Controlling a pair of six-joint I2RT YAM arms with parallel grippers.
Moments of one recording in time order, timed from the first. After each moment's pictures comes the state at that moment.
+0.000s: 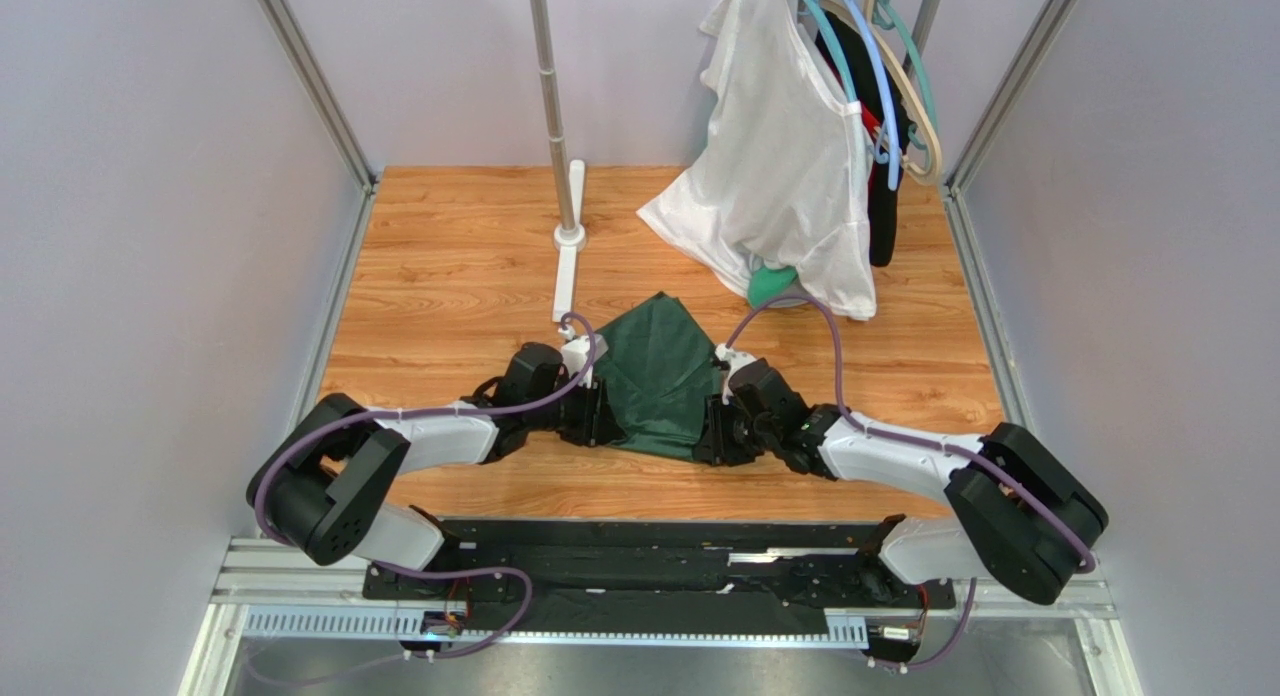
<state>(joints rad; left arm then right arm) -0.60 1.43 0.44 0.28 0.41 -0.42 0.77 1.32 0.49 -0.03 -0.14 0.59</state>
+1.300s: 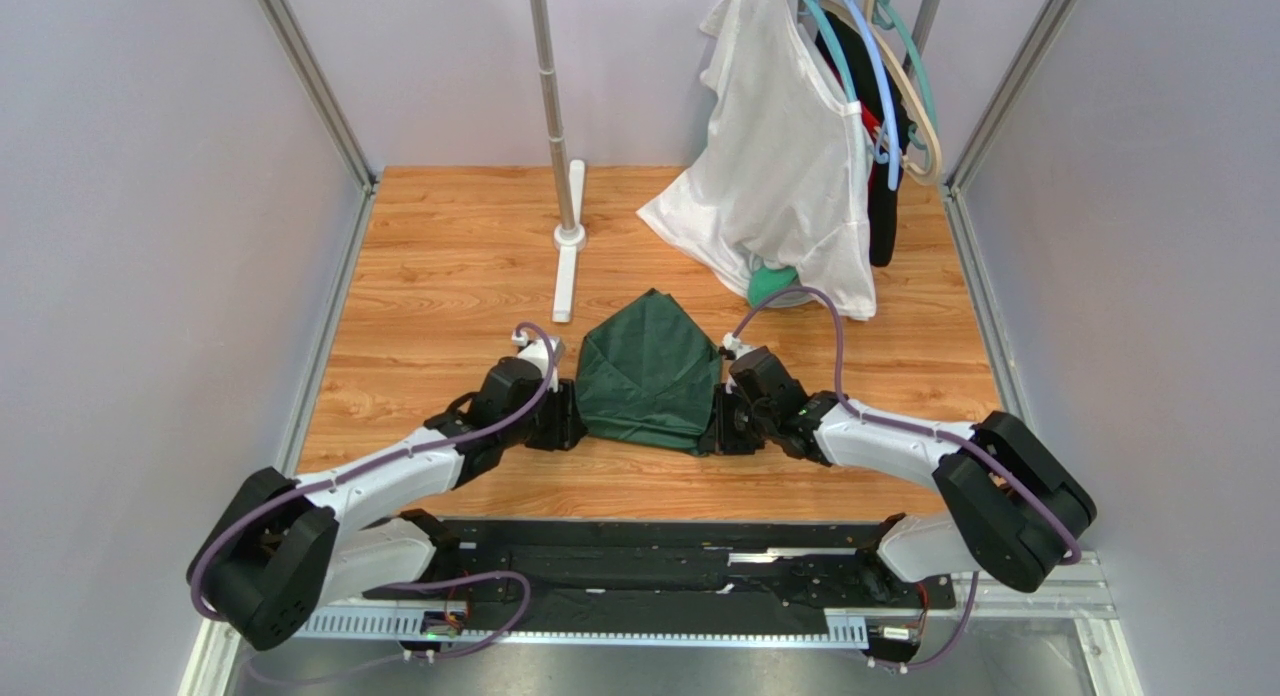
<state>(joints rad) -0.60 1.11 0.38 -0.01 0.06 -0.47 0.71 1.38 0.55 -0.07 -0.17 0.65</state>
